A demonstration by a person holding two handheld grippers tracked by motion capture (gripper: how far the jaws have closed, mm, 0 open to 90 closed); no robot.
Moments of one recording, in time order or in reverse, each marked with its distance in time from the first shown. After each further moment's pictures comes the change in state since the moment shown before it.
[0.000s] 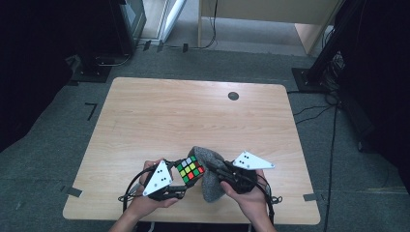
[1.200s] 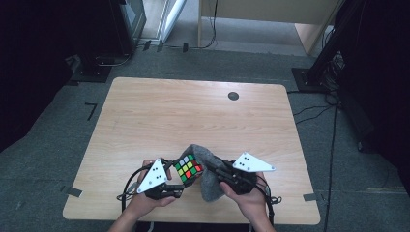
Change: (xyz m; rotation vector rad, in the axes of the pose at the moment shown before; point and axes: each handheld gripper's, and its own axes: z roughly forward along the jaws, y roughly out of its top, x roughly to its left) left arm 0.011 -0.001 -0.008 -0.069 -0.041 -0.086; right arm -0.003 -0.004 0.000 -0.046 -0.015 -0.012
